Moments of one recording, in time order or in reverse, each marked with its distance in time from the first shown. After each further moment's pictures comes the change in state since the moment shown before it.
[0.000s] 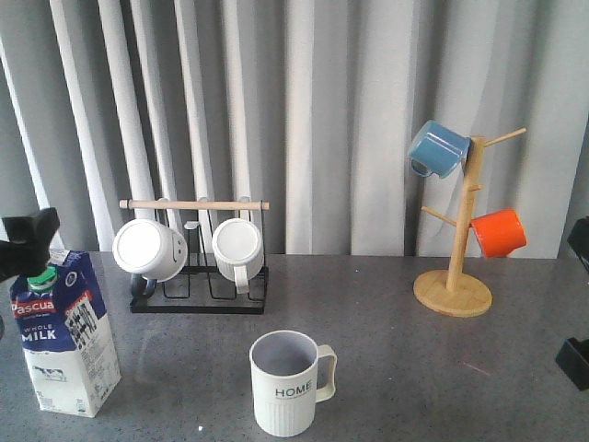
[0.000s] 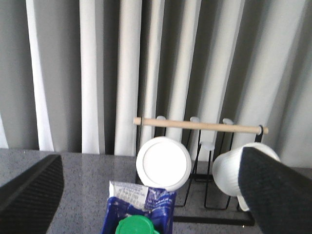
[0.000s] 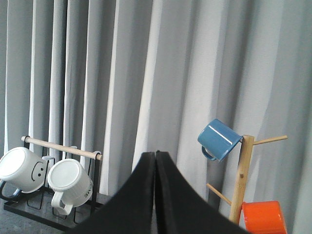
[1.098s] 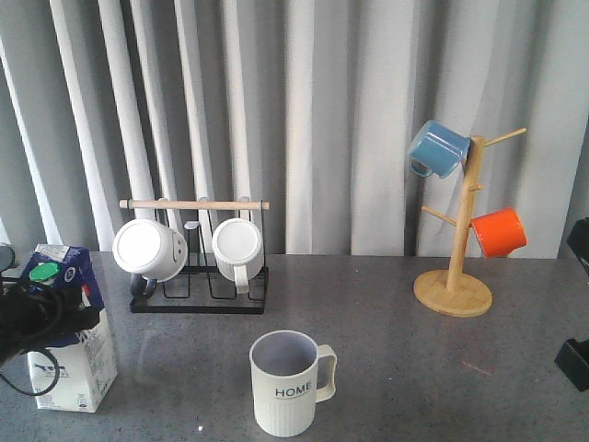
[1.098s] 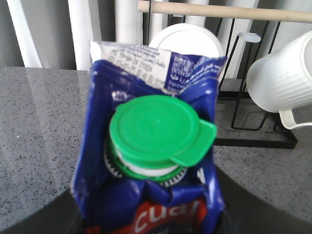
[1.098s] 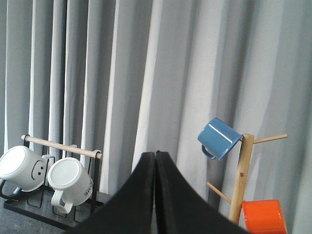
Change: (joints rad) left arm 0.000 0.297 0.000 0.002 -0.070 0.031; right arm 0.000 0.000 0.000 0.000 0.003 0.000
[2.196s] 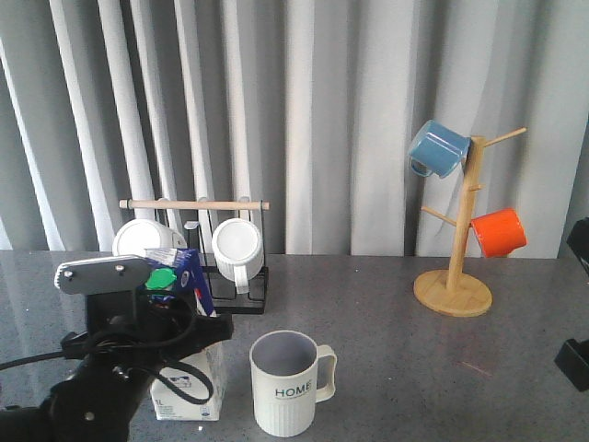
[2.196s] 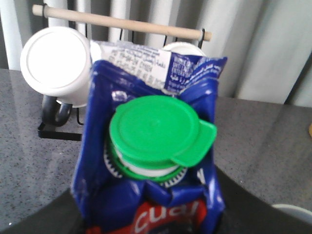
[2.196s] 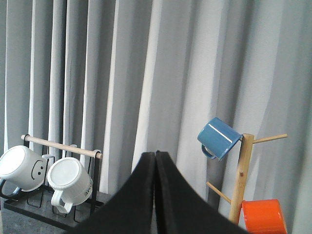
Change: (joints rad) left arm -0.570 0.037 -0.052 -1.127 -0.314 0.839; right arm 0.000 0.000 0.000 0.000 0.001 0.000
